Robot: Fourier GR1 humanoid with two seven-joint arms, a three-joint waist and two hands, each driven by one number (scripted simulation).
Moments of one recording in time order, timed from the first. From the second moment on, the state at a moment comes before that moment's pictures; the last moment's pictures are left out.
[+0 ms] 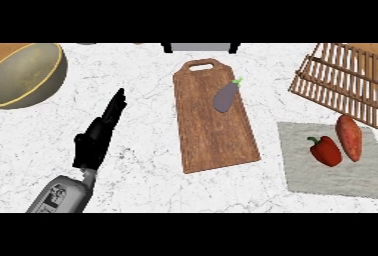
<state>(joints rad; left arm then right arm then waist) -0.22 0.34 -0.35 -1.43 0.17 0.27 0.00 -0.38 -0.81 -0.09 -0.69 -0.16 0.43 -0.62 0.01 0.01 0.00</state>
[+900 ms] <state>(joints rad) -0.21 0.32 -0.29 -1.40 0.14 0.23 -0.02 -0.32 -0.99 0.13 -1.18 0.16 0.45 -0.27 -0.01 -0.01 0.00</state>
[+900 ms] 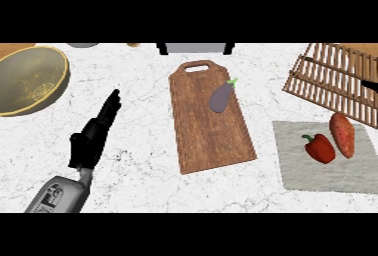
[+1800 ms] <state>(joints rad) -0.20 0.23 -0.21 -1.41 0.04 0.16 0.00 -0.11 -0.80 -0.02 -1.58 0.29 0.46 -0.01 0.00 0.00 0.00</state>
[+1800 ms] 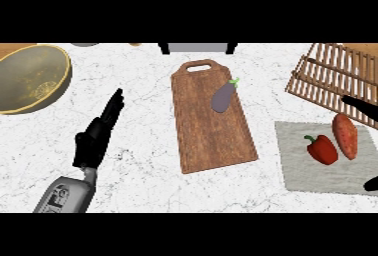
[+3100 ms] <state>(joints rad) -0.18 0.14 -0.10 -1.43 -0.07 0.06 0.02 -0.13 -0.57 -0.07 -1.52 0.64 0.53 -0.03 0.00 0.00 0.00</state>
